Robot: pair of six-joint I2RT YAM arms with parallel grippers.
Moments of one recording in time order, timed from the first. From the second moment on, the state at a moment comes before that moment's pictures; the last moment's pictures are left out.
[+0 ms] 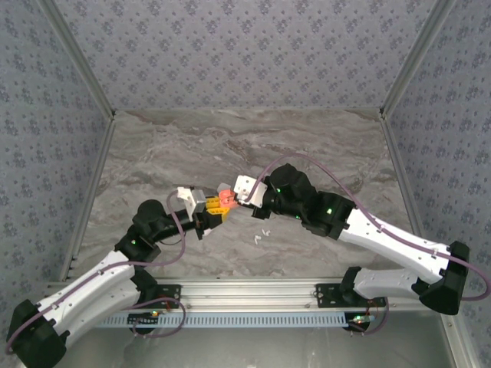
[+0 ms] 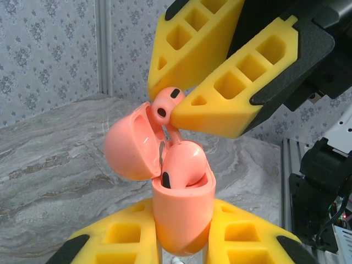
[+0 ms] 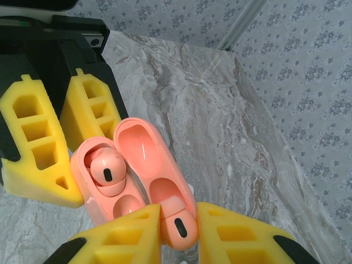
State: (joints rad) left arm -0.70 0.70 0.38 0.30 0.51 -0.13; right arm 1.02 1.15 1.10 -0.39 0.02 -0.50
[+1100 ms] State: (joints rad) left arm -0.70 0.70 0.38 0.31 0.51 -0.13; right arm 0.94 1.10 1.07 -0.41 -0.21 -0.45
